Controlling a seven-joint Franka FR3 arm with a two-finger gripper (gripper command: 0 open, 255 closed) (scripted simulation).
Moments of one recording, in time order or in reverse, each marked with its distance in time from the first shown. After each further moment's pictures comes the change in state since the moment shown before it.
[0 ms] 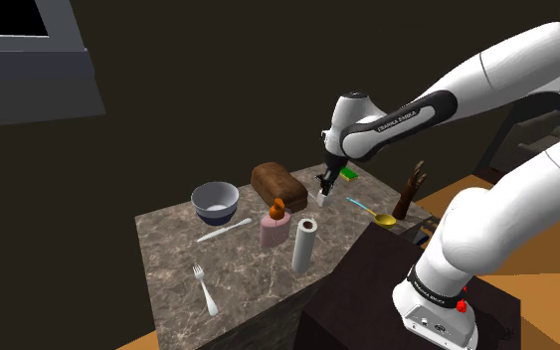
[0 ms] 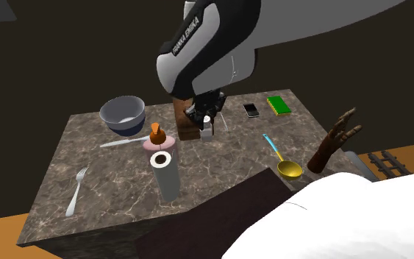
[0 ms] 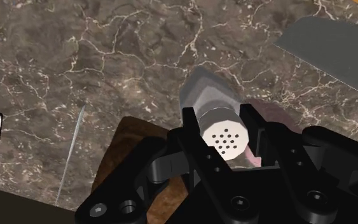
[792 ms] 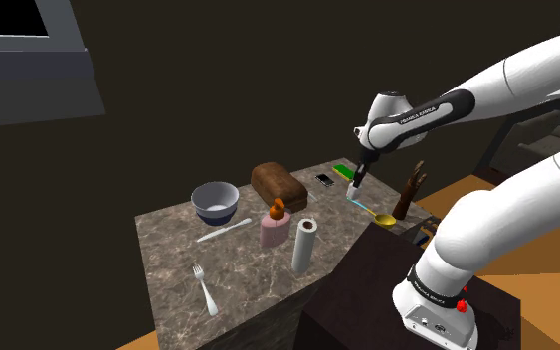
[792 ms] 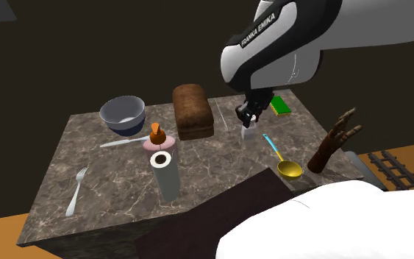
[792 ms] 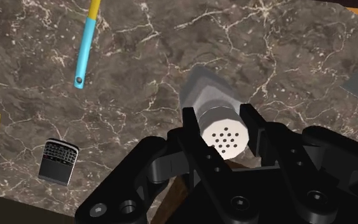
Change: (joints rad) arm -0.169 -0.055 -0.227 -0.035 -0.111 0.004 -0.295
